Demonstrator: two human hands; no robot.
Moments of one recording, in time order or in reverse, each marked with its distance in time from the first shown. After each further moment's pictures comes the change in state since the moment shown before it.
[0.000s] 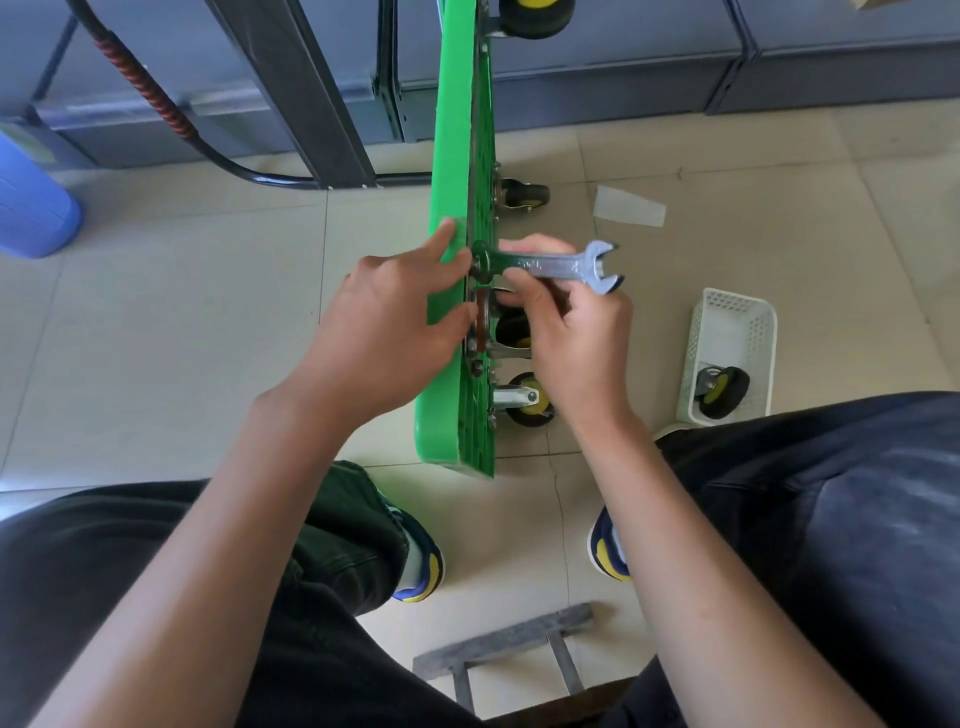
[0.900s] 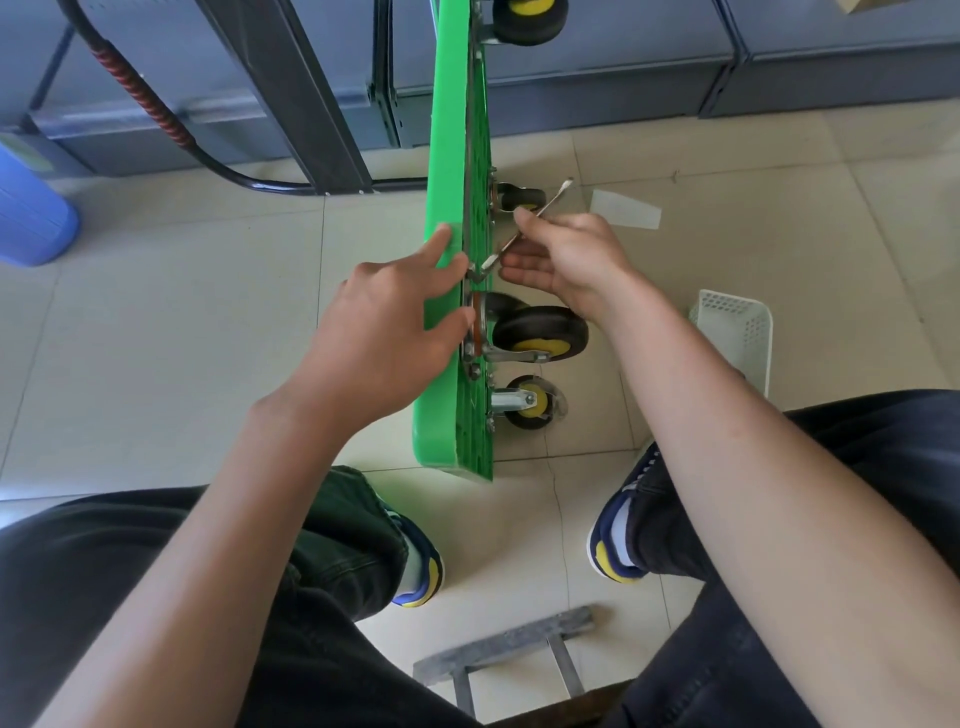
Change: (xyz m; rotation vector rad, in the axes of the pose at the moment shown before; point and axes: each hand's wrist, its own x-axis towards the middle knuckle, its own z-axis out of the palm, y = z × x) left_hand -0.001 0.001 0.000 0.005 -0.012 -0.001; right_hand 0.090 0.034 0.003 0.437 -0.193 0.907
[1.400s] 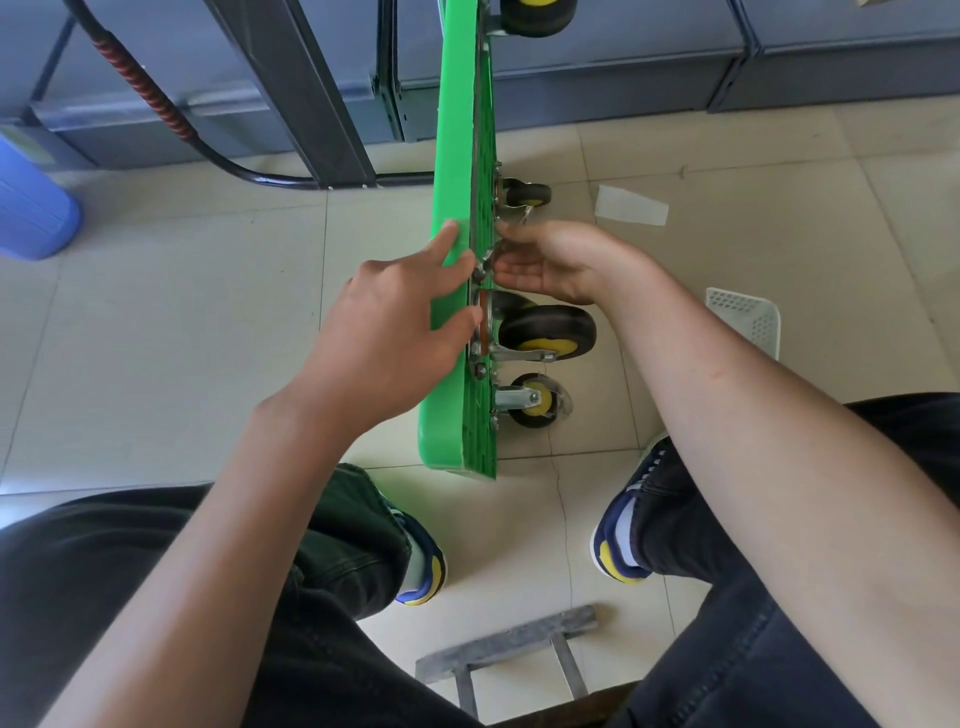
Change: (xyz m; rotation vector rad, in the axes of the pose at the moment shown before) left_hand 0.000 0.000 0.000 -0.015 -0.006 -0.012; right_hand 0.028 0.002 0.005 -0.056 -0.166 0.253
